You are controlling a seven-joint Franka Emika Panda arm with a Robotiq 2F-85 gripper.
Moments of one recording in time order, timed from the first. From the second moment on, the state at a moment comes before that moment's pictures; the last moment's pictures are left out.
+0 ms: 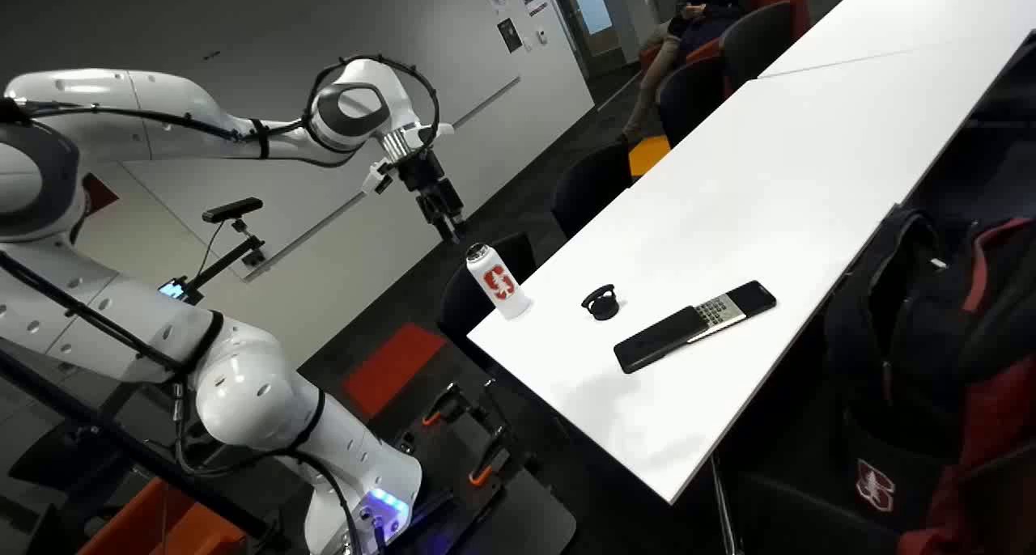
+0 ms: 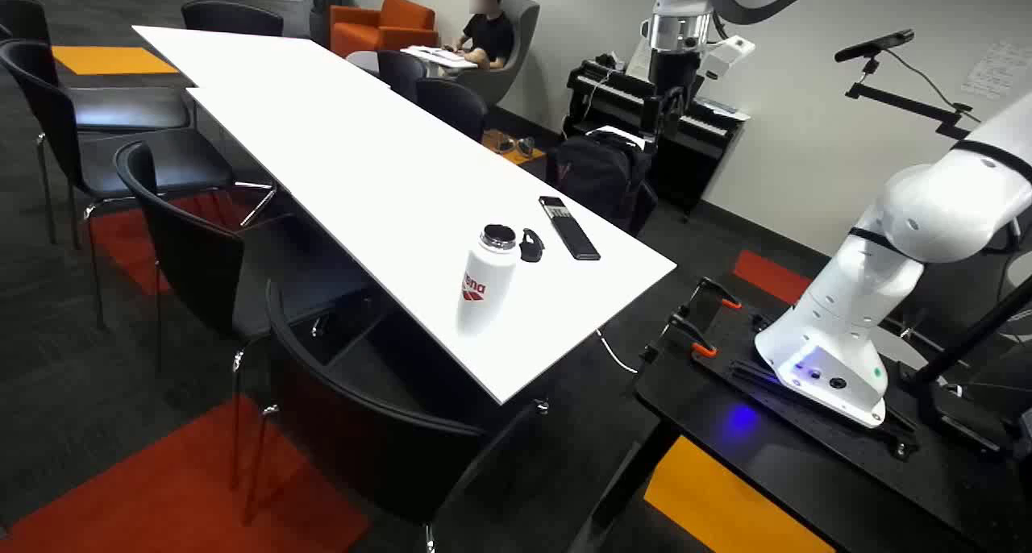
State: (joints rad) arm 0.01 -0.28 0.19 -2.34 -0.14 1.85 0.22
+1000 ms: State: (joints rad) arm 0.01 -0.28 0.19 -2.34 -0.14 1.85 0.22
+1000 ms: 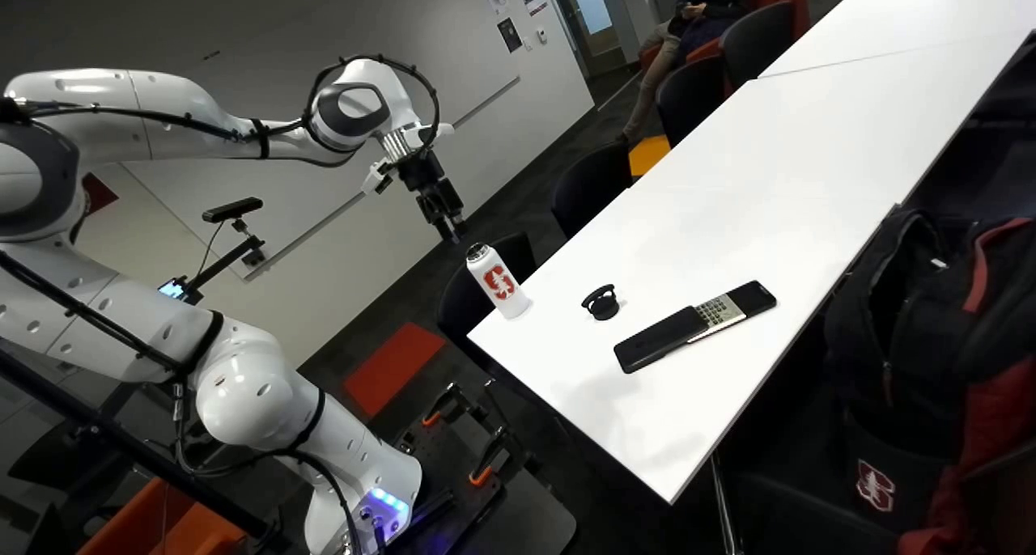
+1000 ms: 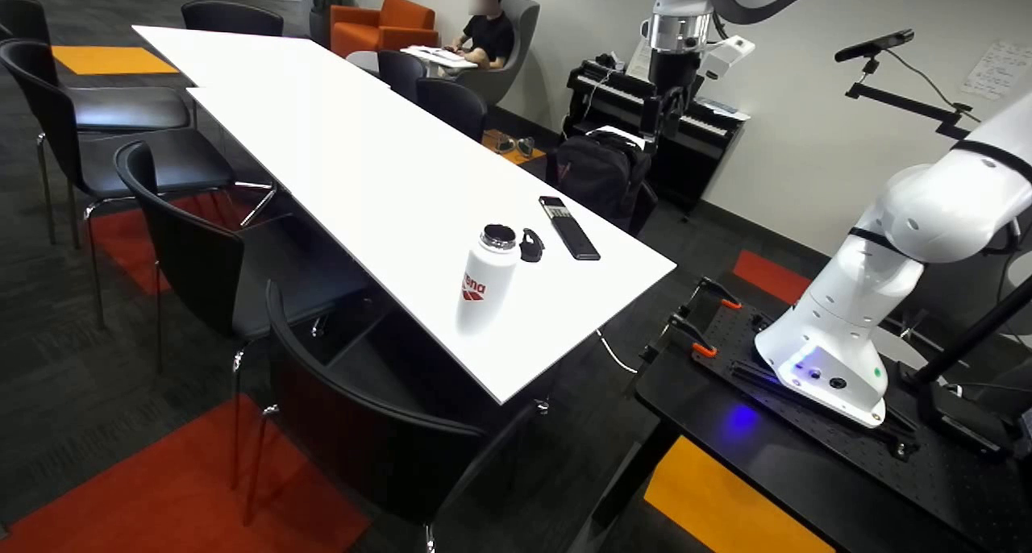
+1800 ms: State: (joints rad) arm -0.01 -0.10 0.09 -2.34 -0.18 2.15 0.36
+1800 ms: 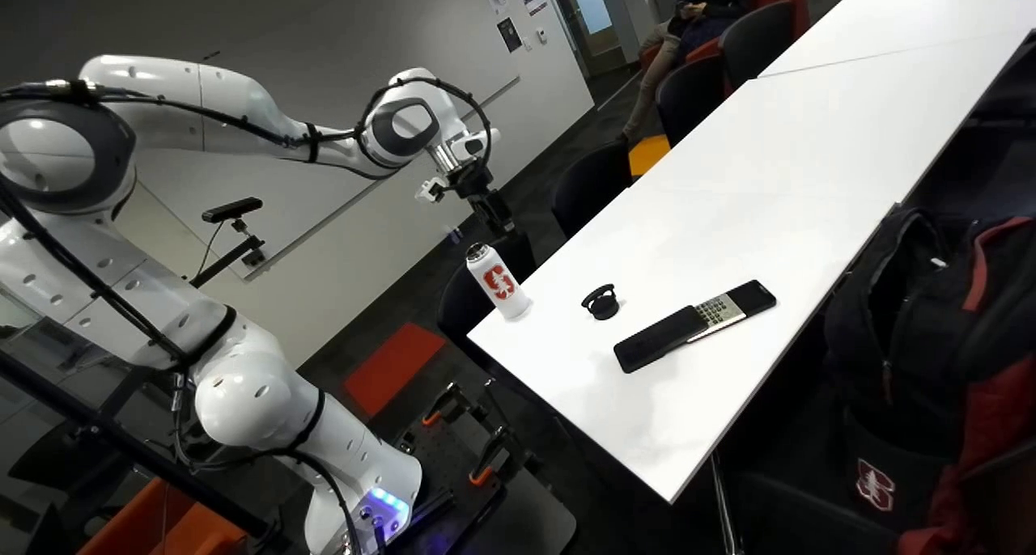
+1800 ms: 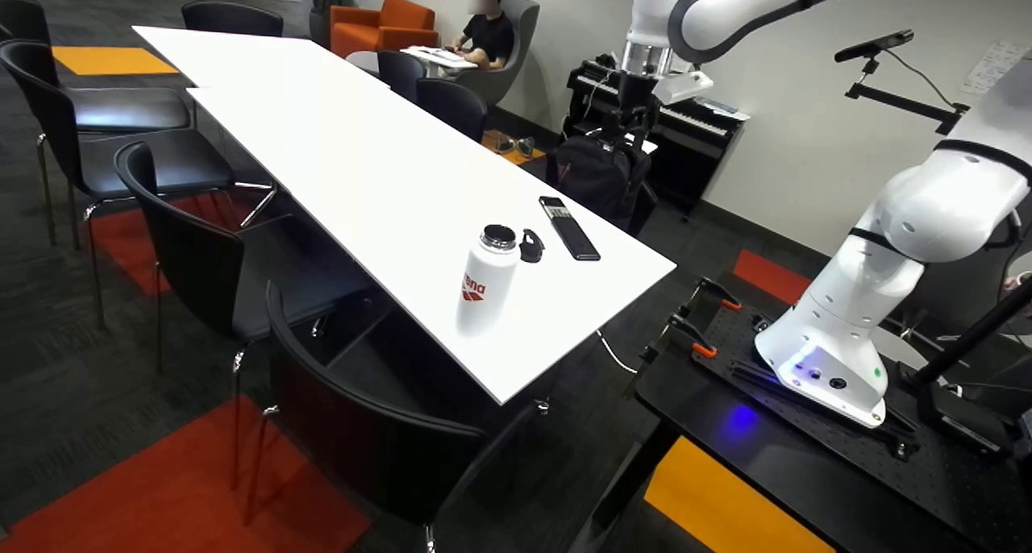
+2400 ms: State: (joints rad) arm -0.02 0.22 -0.06 -2.33 -0.30 2.39 0.59
